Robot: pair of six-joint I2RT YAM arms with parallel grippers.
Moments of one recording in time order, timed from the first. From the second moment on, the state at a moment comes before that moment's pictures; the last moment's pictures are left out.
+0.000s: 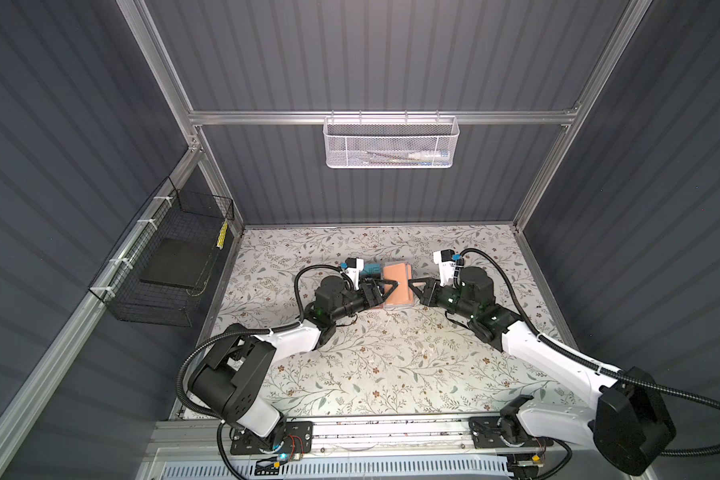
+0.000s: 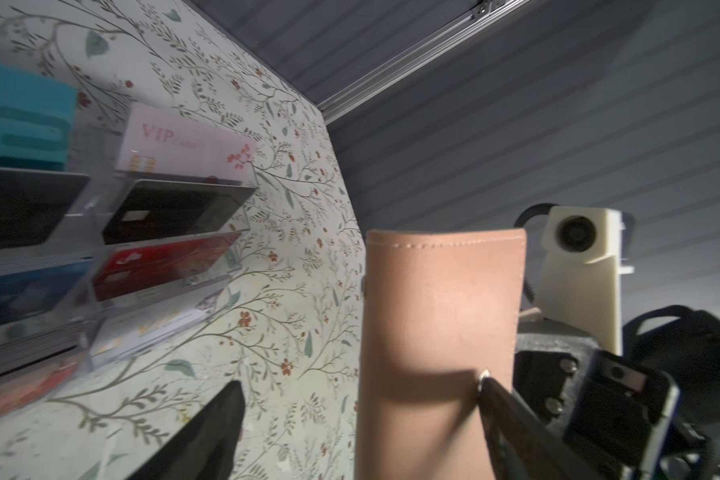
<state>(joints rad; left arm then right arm) -0.61 1.54 0.70 0.66 0.47 -0.98 0.54 1.21 0.75 0.13 -0.29 0.65</state>
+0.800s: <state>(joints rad) -0.64 1.39 0.97 0.01 0.17 -0.53 0.60 1.29 1.00 -0.25 -0.02 0.44</state>
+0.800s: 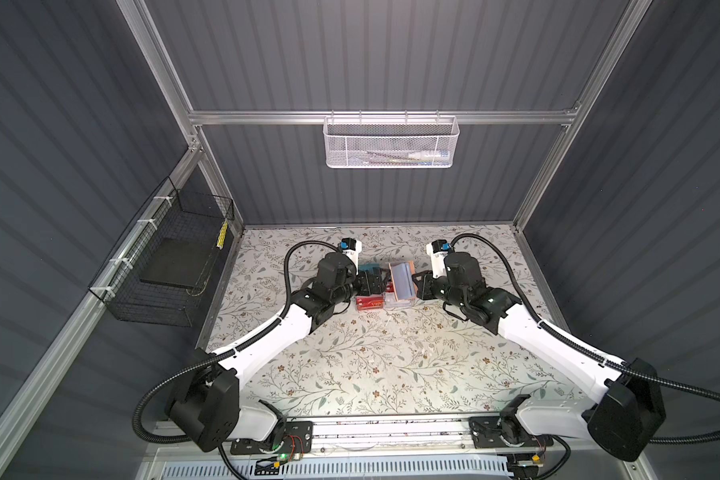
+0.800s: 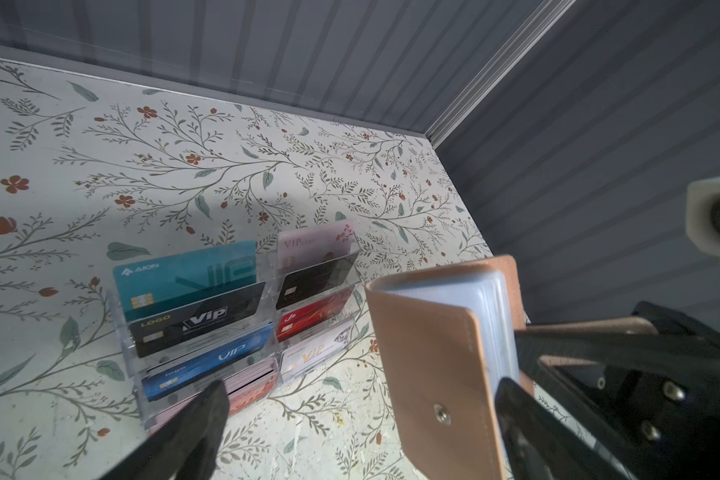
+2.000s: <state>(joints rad) -0.71 1.46 0.81 0.26 0.22 -0.52 0.61 1.30 0.92 -0.15 -0.09 0.47</state>
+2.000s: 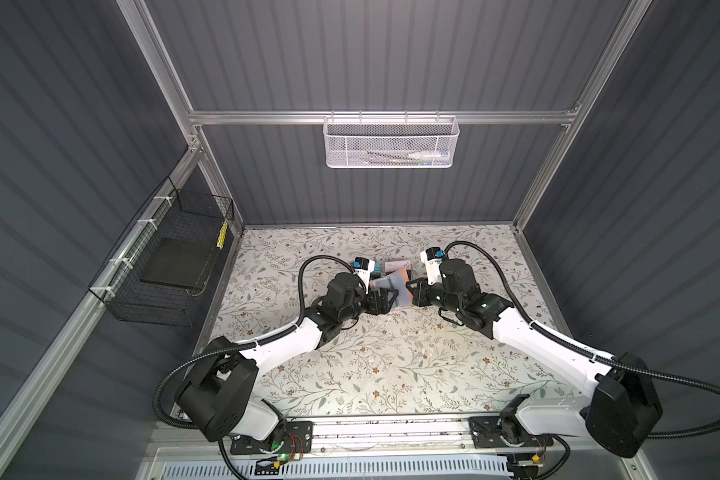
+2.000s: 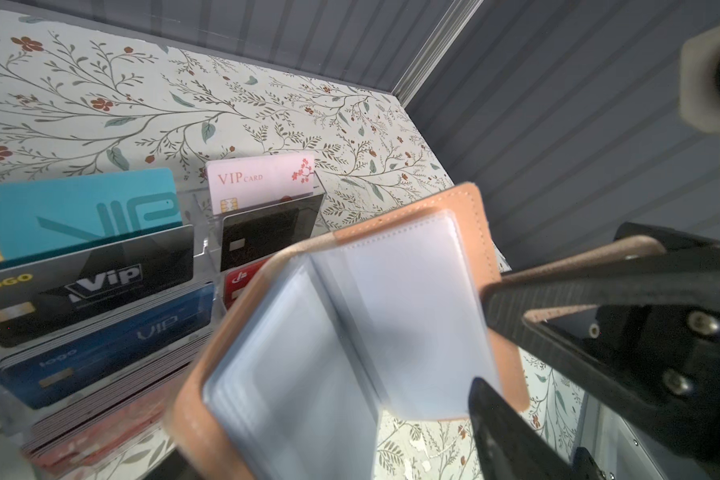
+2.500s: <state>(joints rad) -0.71 1.46 0.78 0.26 0.19 -0.51 0.62 1.30 0.90 -0.13 -0.11 0.49</state>
